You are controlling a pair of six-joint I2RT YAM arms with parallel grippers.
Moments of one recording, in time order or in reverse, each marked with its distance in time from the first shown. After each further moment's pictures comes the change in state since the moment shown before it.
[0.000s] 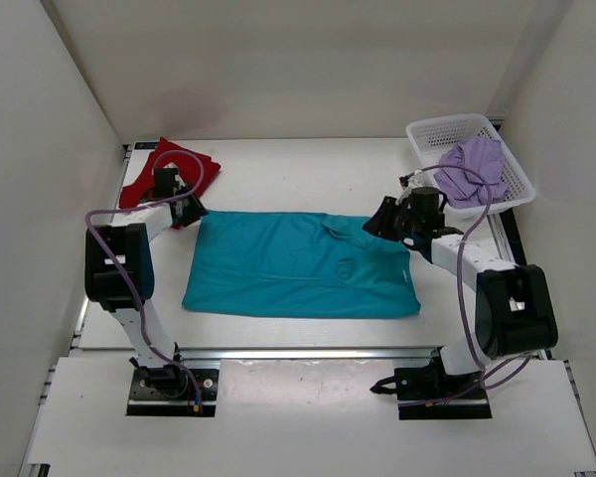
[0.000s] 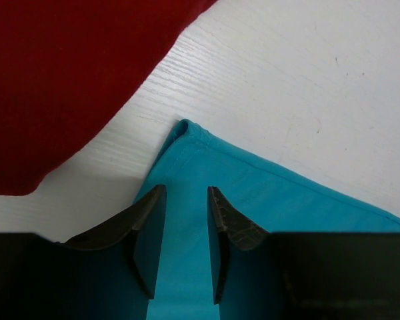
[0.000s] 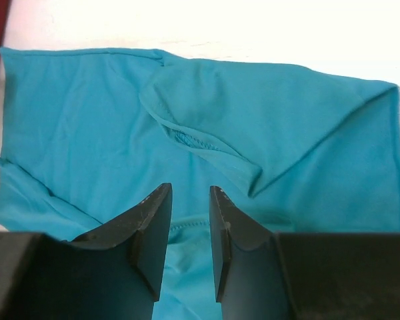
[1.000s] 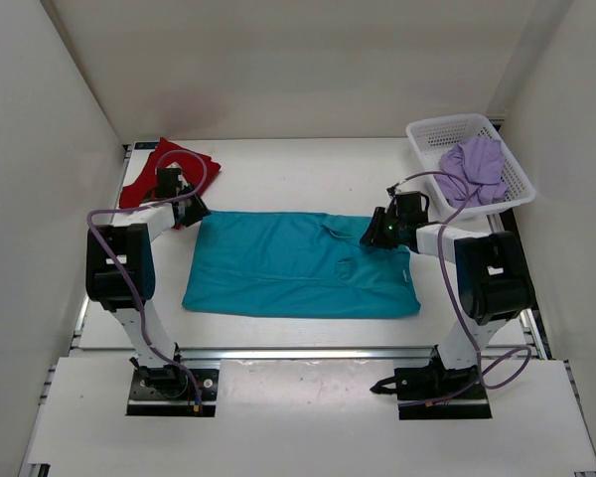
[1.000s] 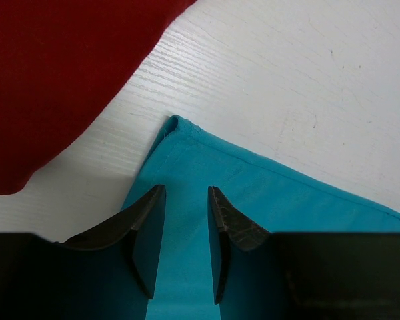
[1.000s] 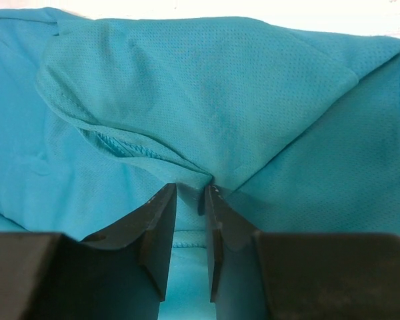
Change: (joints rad) left arm -0.016 0.000 0.000 0.000 -0.005 0.006; right arm 0.032 0.253 0.084 -0.051 0.065 -0.024
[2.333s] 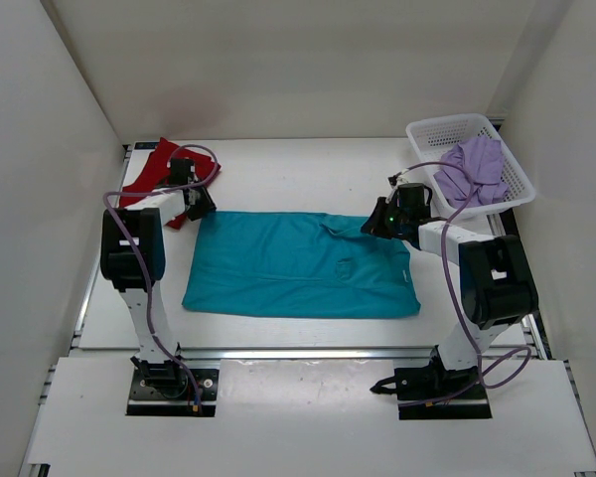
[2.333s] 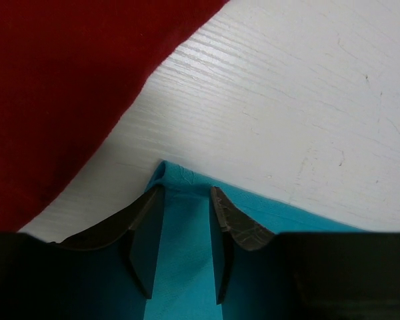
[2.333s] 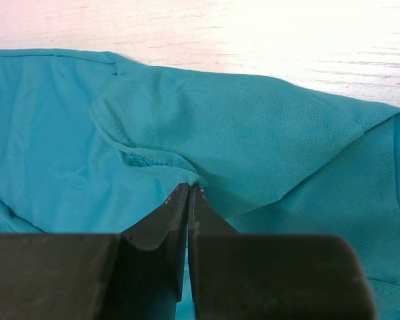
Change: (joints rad) left arm -0.042 0.182 0.202 -0.105 -0.083 0.041; right arm -0.001 -0.032 0.038 0.037 -0.013 0.002
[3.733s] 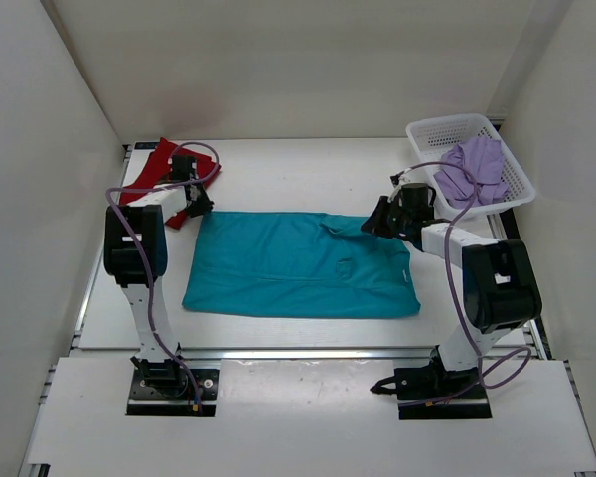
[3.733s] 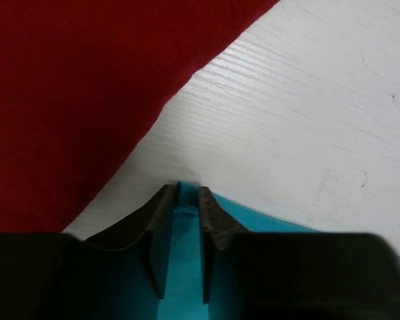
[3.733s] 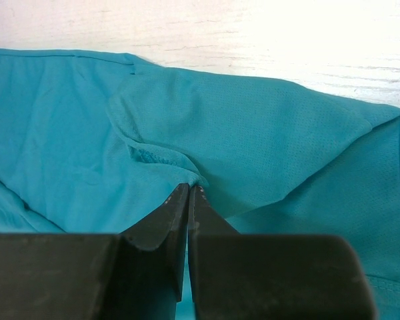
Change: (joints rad) left arm -0.006 0.047 0.069 -0.044 -0.063 0.044; right arm -0.014 -0.028 -0.020 0.023 -0.042 0.004
